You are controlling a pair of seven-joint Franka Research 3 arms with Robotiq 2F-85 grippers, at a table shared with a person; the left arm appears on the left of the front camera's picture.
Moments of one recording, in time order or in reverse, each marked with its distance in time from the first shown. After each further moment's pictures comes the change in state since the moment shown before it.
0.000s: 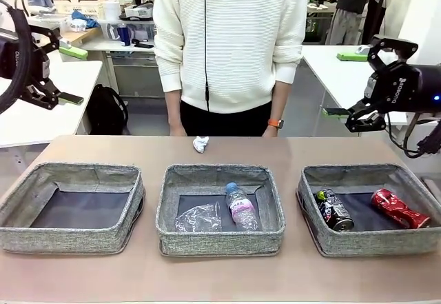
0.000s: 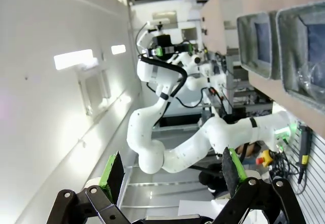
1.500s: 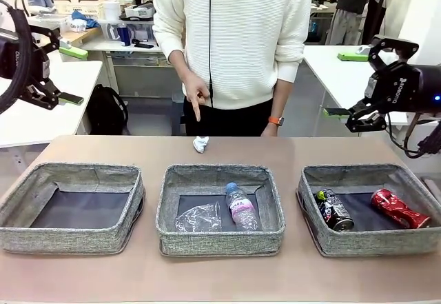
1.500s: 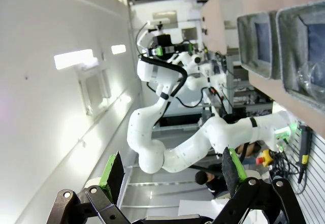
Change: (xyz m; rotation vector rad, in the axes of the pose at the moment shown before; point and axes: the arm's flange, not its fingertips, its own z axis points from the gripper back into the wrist) left arm 0.000 0.000 0.000 0.000 0.000 0.000; right arm 0.000 0.000 0.001 0.001 0.001 0.000
